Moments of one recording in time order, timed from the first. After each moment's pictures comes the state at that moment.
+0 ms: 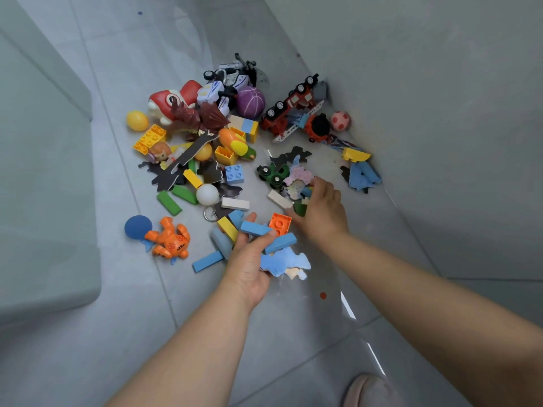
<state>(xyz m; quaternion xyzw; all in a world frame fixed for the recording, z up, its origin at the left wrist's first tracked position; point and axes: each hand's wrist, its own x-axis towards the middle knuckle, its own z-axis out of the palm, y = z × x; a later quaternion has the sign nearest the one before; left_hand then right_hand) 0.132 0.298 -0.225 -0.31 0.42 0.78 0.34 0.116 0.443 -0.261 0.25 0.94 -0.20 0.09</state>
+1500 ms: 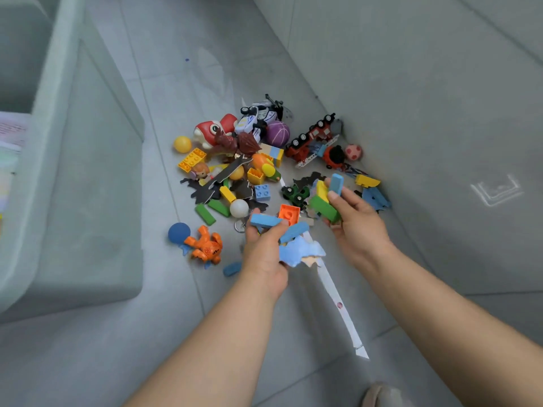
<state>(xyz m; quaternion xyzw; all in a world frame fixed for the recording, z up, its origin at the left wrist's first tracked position) 0.122 0.284 -0.171 -0.30 0.41 0.82 0.26 0.136 0.409 -0.158 0.32 0.54 -0.78 -0.07</state>
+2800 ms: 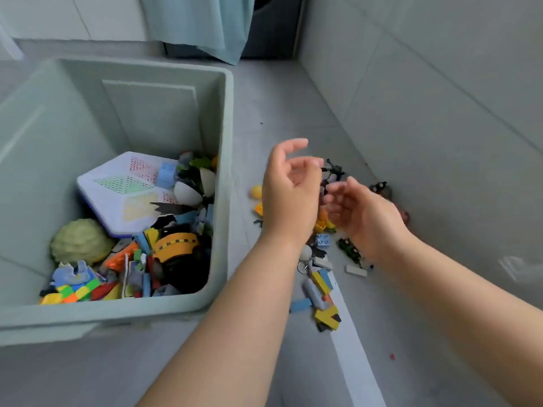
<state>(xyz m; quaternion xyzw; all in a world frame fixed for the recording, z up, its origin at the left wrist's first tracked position) 0.048 0.163 -0.007 0.01 0.67 0.75 -0.02 0.062 0.289 -0.036 0.19 0.59 -0.78 0.03</state>
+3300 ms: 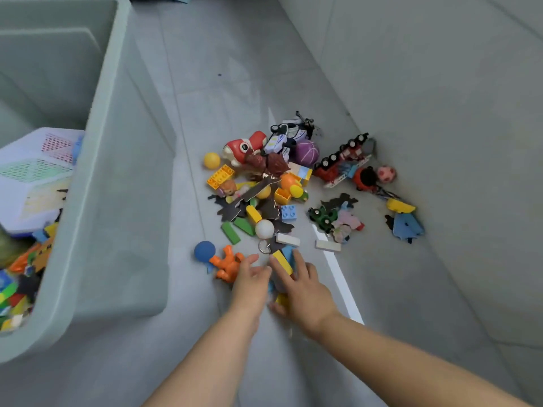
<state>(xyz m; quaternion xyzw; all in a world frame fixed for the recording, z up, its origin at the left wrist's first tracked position) 0.104 0.224 -0.205 -0.29 0.70 0.59 0.30 0.144 0.331 -0.249 0.00 0.96 -0.17 0.23</state>
